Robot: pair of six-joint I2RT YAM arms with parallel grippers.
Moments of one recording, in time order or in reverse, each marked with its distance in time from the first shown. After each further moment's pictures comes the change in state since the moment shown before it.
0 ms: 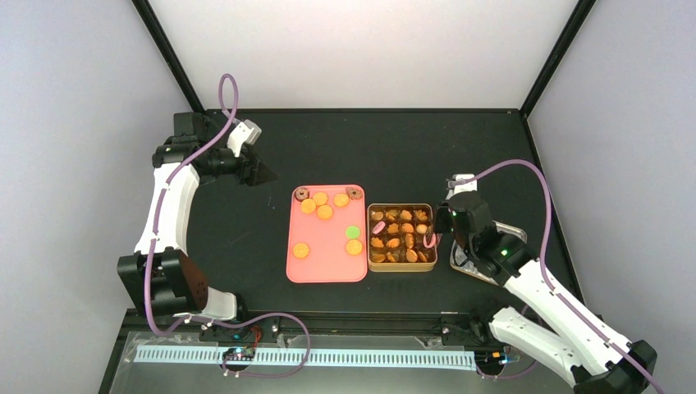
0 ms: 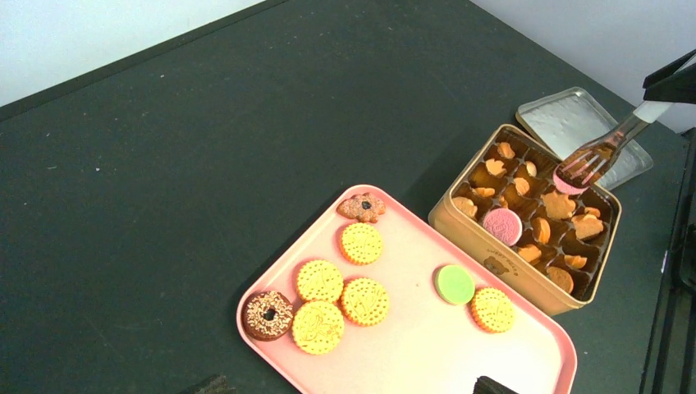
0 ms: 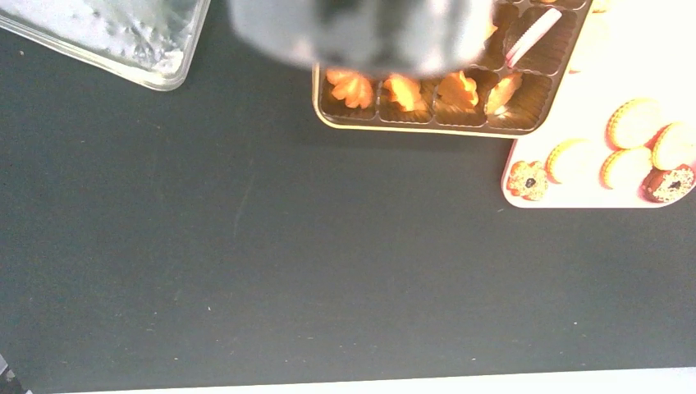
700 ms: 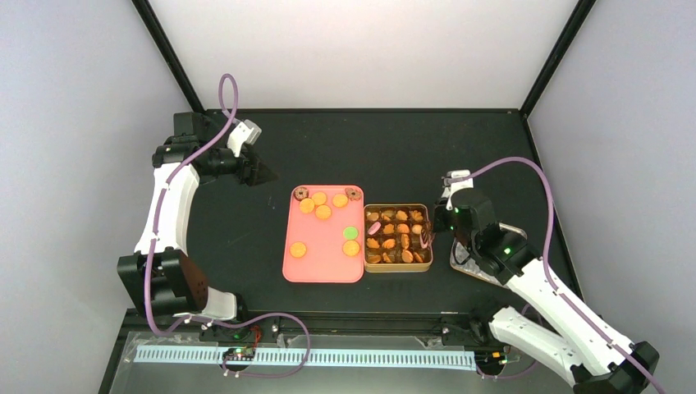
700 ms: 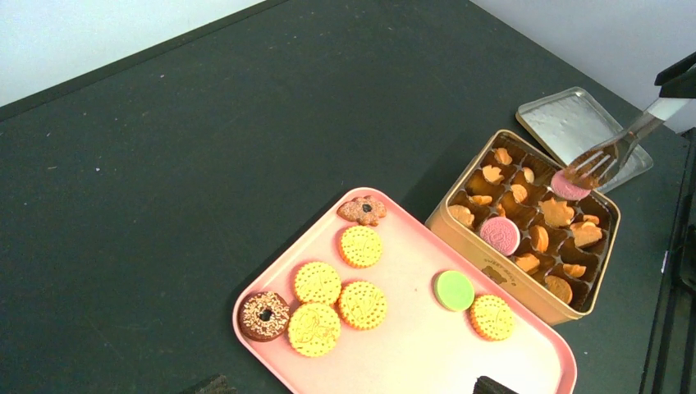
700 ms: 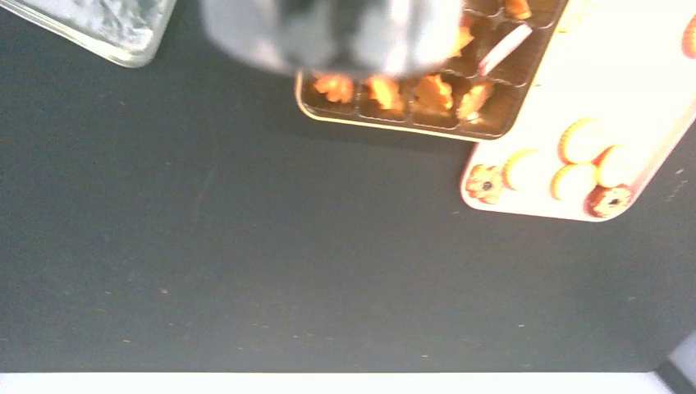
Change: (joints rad) left arm 0.000 0.000 0.000 0.000 0.000 0.000; right arm -0.004 0.002 0.040 -0.012 -0.071 -0.049
